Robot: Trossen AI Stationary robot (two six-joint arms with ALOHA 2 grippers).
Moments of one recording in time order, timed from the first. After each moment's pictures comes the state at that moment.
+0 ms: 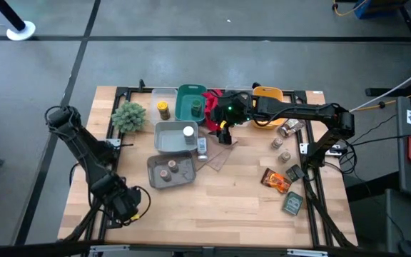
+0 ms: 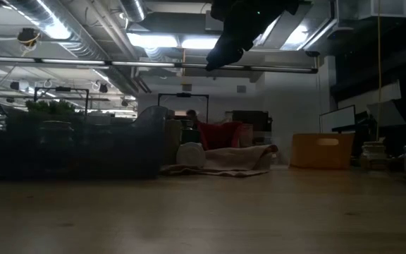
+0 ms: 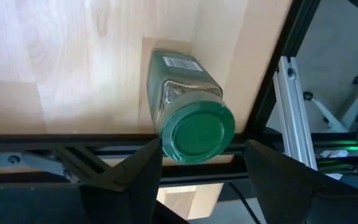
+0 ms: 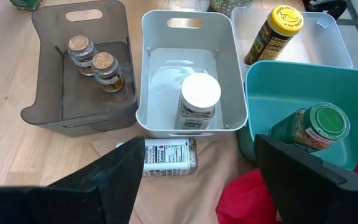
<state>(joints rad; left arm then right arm) -0.88 1.41 1.09 -1.11 0.29 -1.03 -0.20 1.66 1.44 -0.53 -0.14 -0.22</state>
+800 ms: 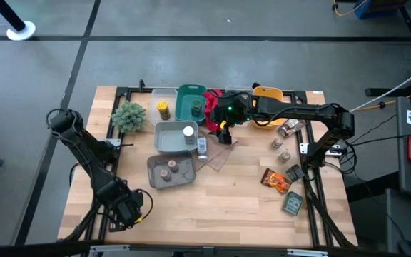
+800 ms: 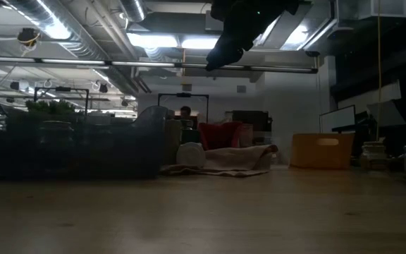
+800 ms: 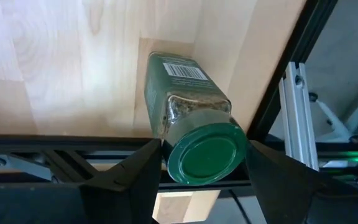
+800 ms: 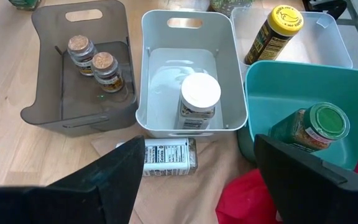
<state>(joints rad) -0.87 1.48 1.09 -1.09 0.29 -1.06 -0.20 1.66 1.44 -0.53 -0.14 -0.22</state>
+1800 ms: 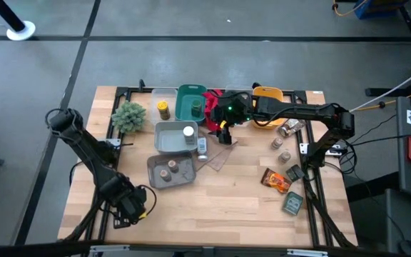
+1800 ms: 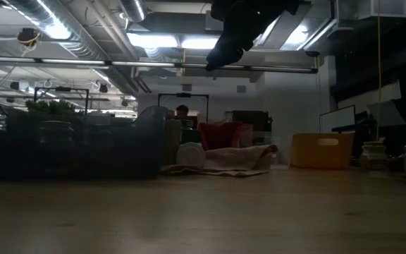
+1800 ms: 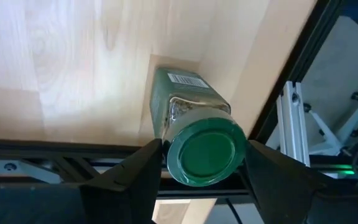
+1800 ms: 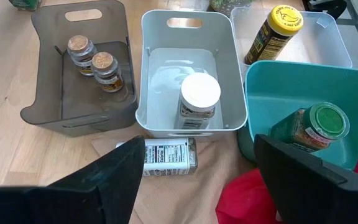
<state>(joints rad) -0.83 1.46 1.09 -1.09 0.29 -1.05 -0.20 1.66 1.44 -0.53 -0.14 -0.22</state>
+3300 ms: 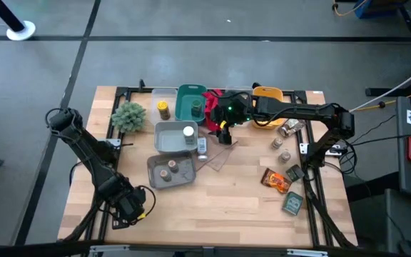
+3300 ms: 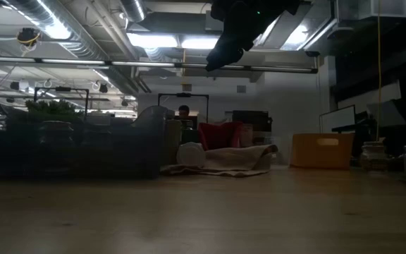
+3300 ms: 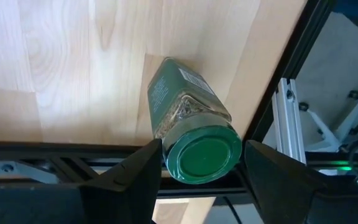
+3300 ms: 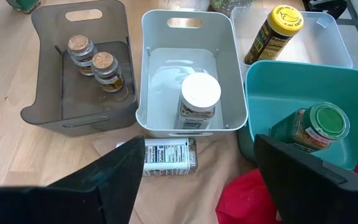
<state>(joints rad) -0.83 1.45 1.09 -1.09 0.28 -1.04 -0.20 1.66 1.44 -0.53 -0.14 -0.22</state>
